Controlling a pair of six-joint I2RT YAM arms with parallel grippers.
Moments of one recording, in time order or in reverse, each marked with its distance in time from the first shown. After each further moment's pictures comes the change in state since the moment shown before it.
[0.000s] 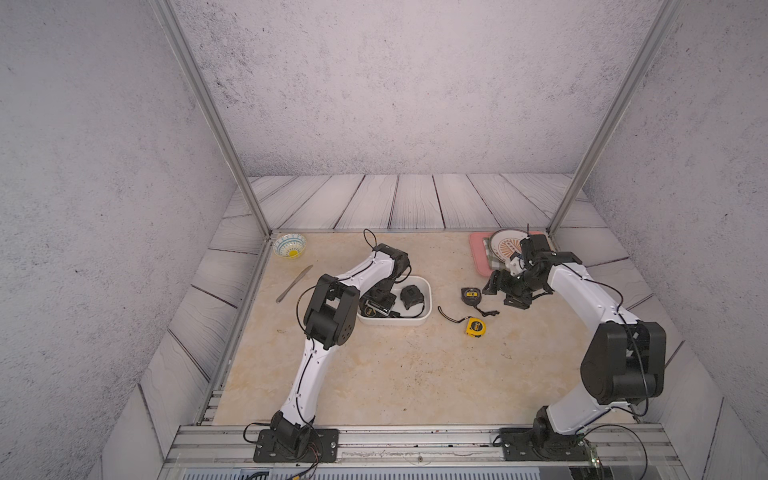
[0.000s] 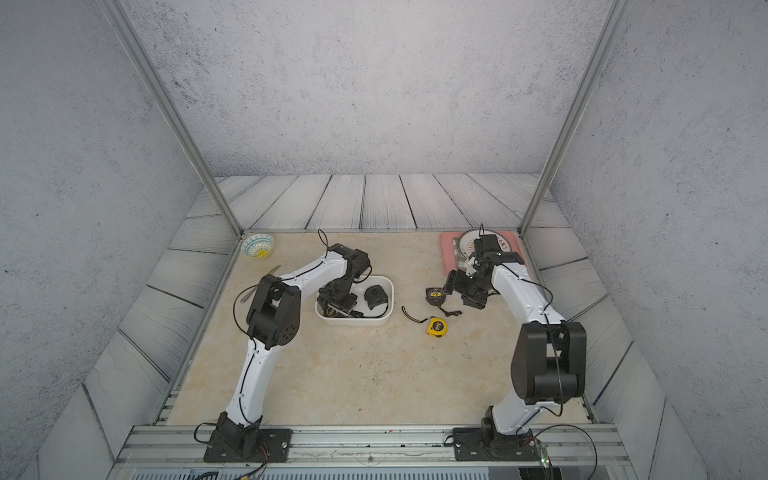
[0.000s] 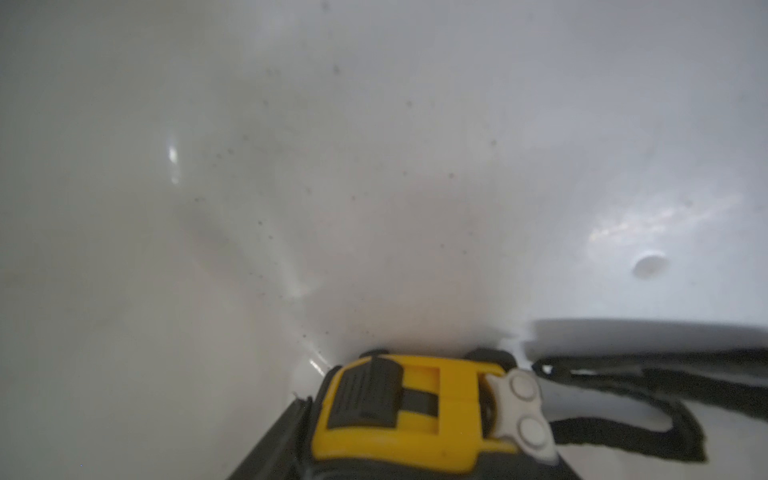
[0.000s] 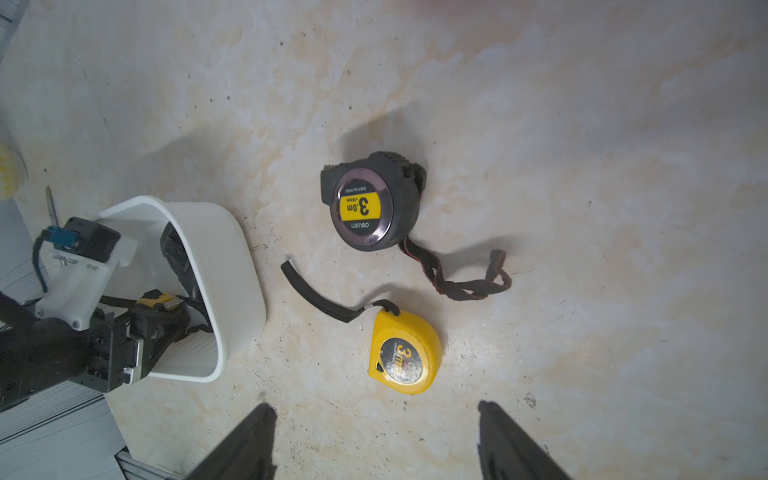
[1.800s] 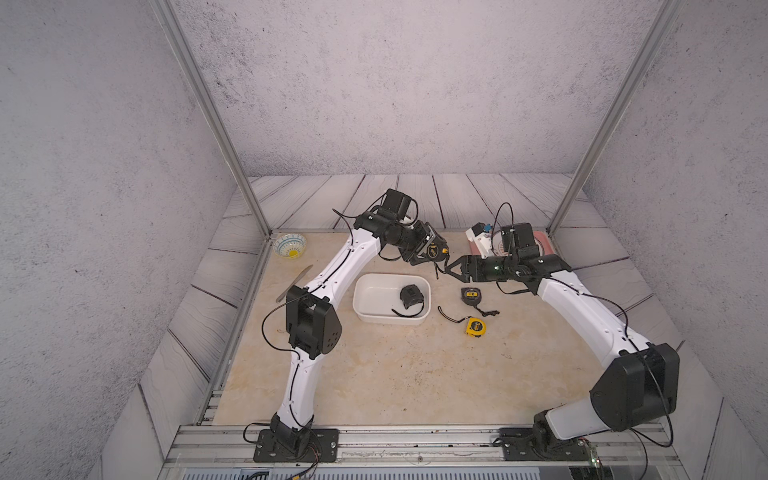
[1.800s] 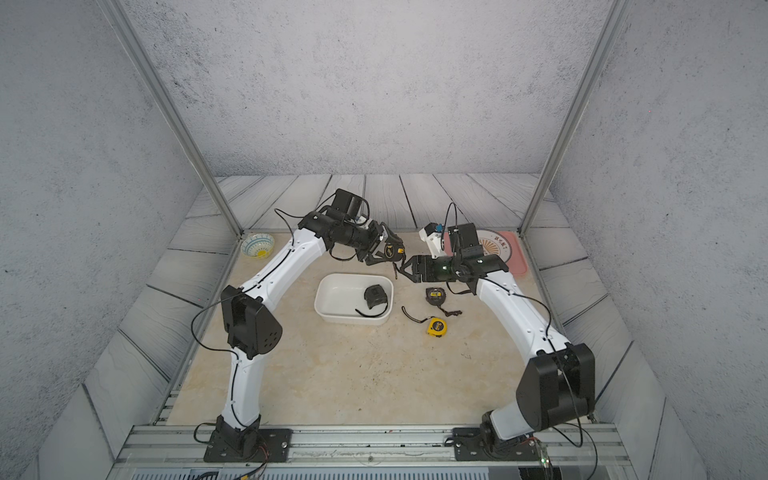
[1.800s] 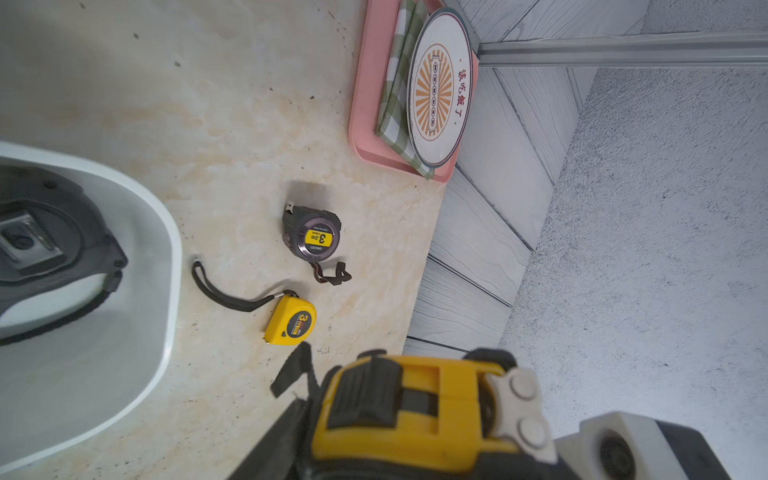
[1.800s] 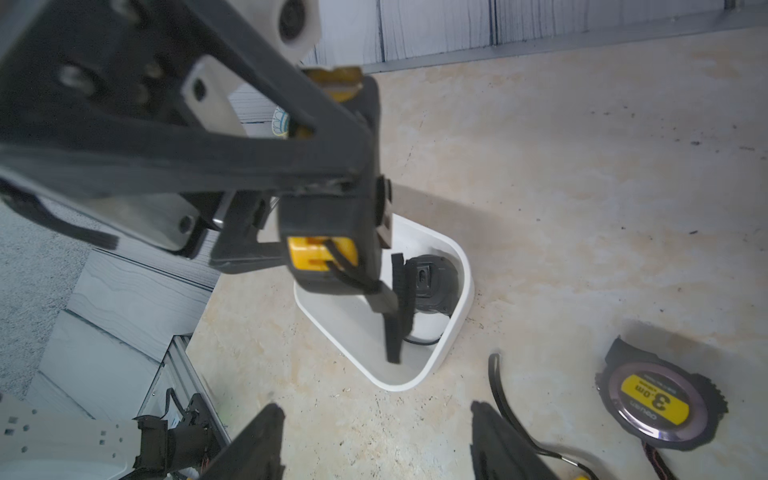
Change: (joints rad) left arm 0.006 -0.190 0.266 0.536 0.859 -1.009; right arm 0.241 -0.143 0.009 0.367 -0.242 -0.163
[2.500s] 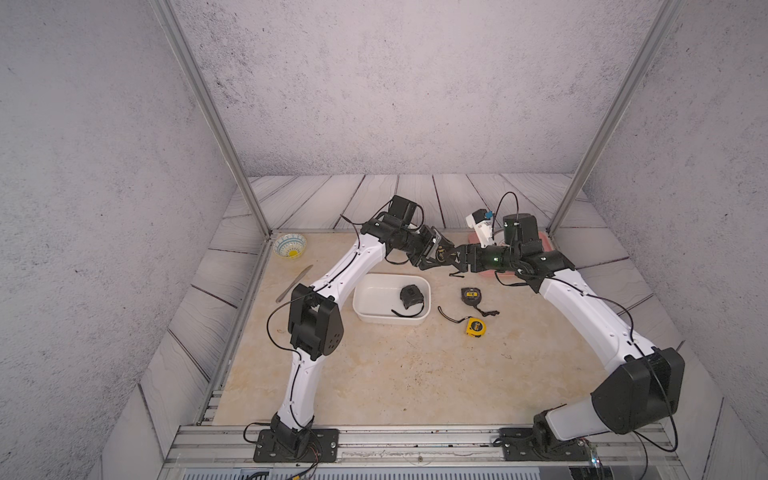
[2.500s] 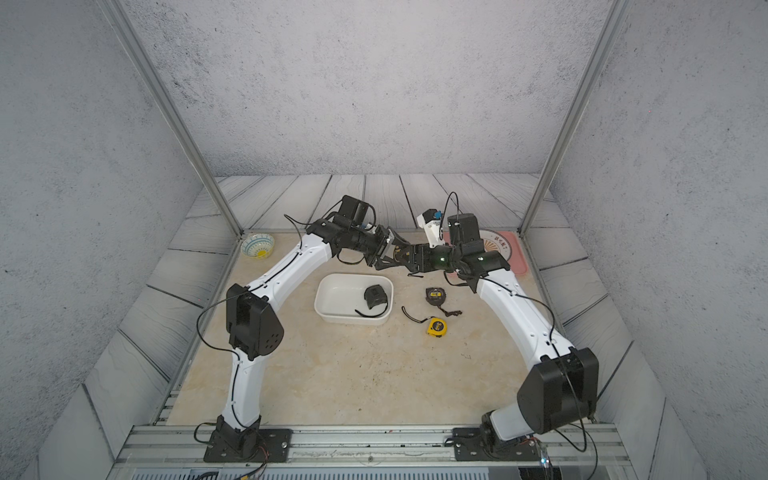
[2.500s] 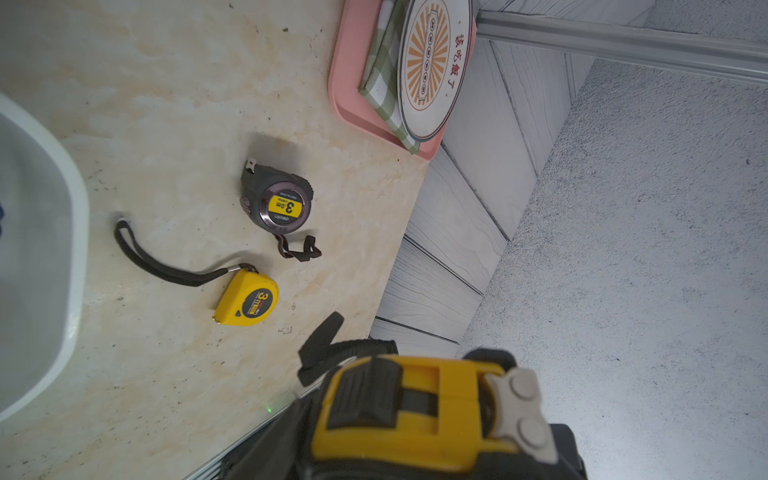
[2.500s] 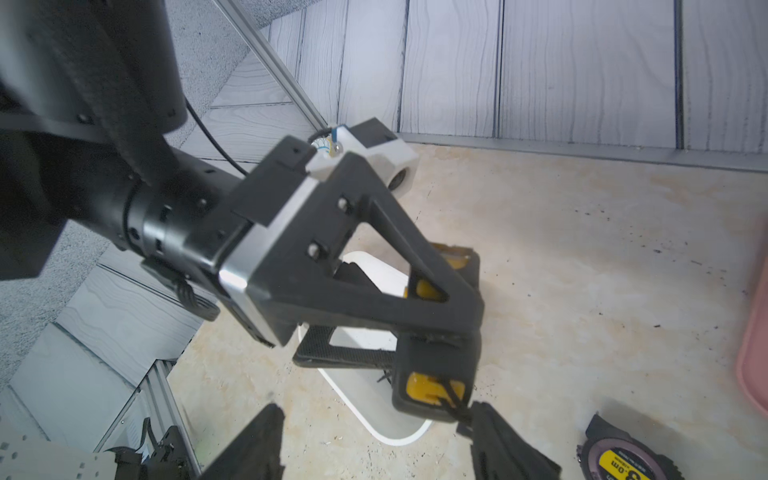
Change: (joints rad) left arm -0.028 -0.001 -0.084 0.128 0.070 -0.141; right arm 0.025 -0.001 0.062 0.090 0.044 -0.016
